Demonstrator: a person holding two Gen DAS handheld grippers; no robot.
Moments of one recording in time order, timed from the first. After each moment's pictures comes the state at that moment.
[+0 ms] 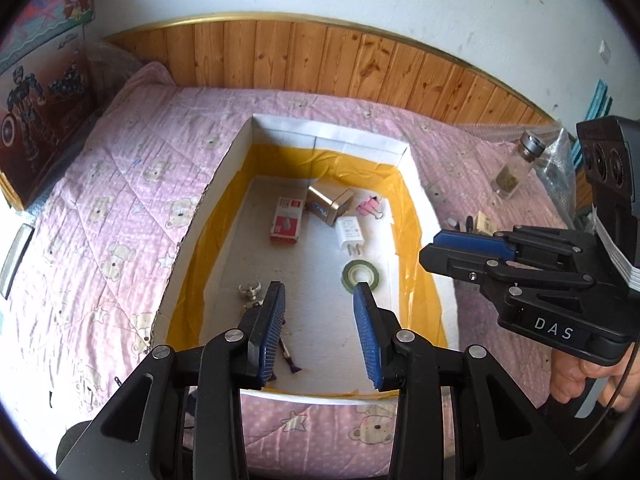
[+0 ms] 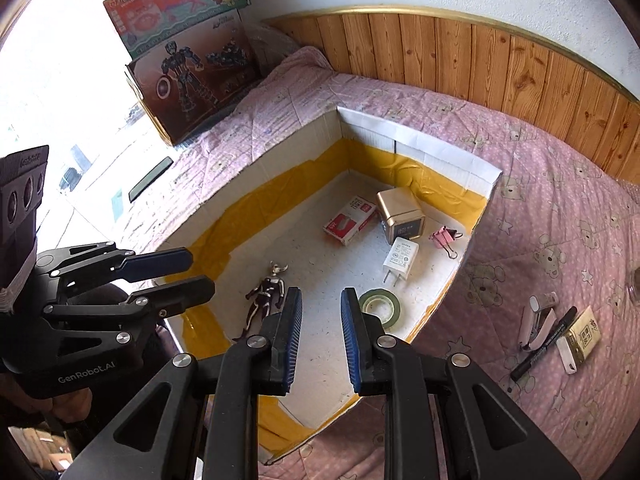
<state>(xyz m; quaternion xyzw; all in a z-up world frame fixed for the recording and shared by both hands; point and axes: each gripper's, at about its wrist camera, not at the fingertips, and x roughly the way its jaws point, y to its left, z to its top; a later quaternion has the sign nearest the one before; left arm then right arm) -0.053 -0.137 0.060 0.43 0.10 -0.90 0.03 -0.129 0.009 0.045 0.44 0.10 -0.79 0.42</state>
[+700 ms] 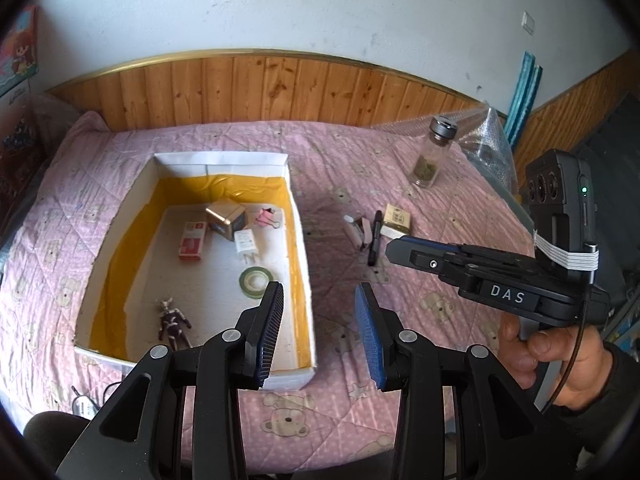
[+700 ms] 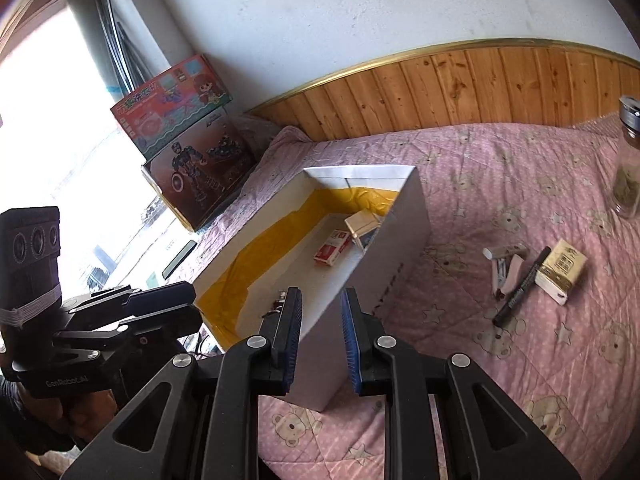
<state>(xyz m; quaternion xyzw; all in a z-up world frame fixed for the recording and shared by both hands) -0.025 -0.032 0.088 0.39 0.06 -0.91 -0.08 -0.105 0.145 0.044 0.39 -0.08 -0.83 0.41</state>
